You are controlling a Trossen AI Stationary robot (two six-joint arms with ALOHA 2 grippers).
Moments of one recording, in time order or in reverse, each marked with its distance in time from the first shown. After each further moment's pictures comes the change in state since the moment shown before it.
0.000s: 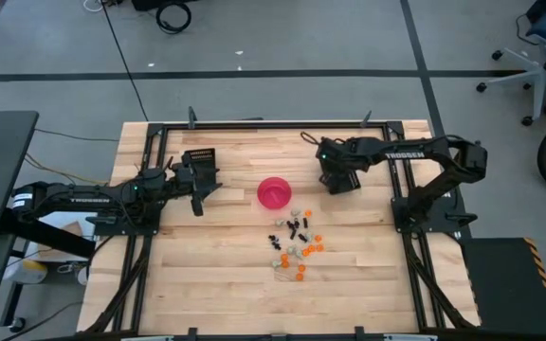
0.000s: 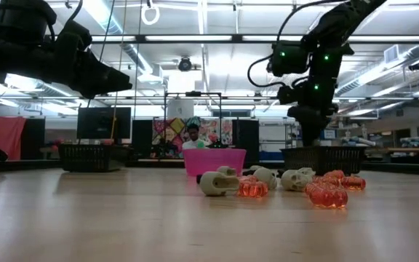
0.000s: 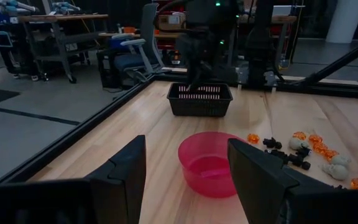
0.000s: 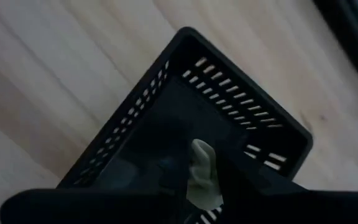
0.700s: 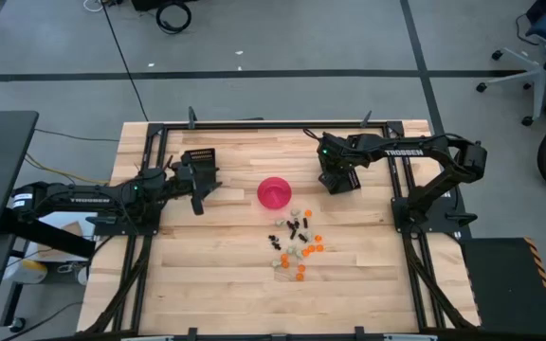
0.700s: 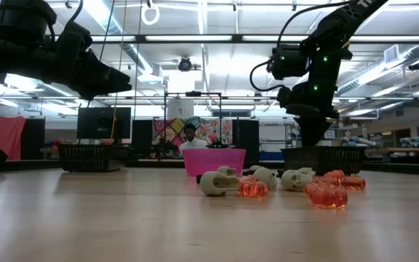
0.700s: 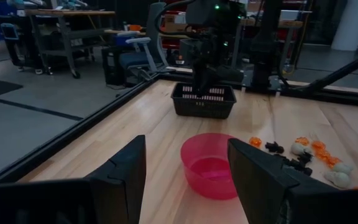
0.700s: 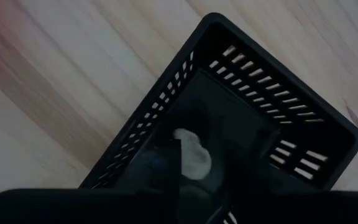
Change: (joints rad) left arm 0.000 0.000 0.000 -0.001 -0.024 -0.039; right arm -0.041 0.005 0.000 0.005 -0.134 0.000
